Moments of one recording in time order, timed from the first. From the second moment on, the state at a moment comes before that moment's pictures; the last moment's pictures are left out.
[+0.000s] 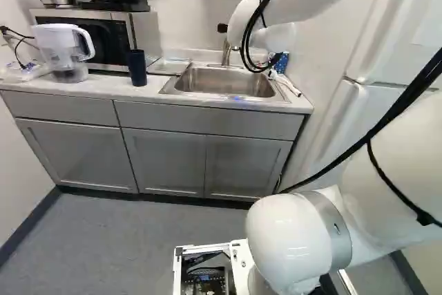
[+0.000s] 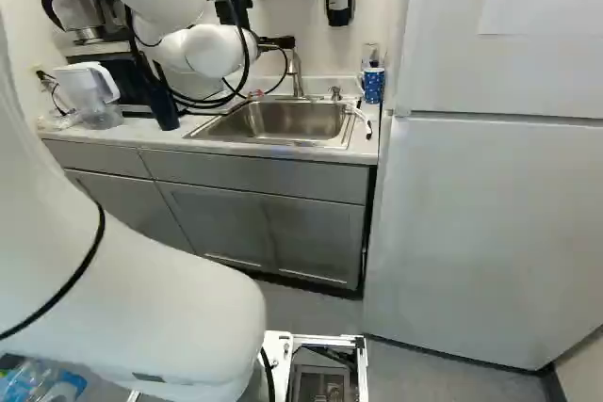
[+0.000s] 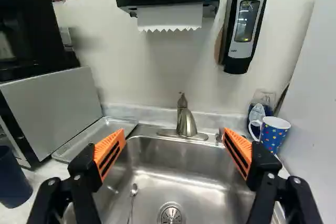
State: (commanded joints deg) arm 1.6 13.4 -44.5 0.0 30.0 0.0
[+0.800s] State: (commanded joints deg) arm 1.6 13.4 -44.5 0.0 30.0 0.0
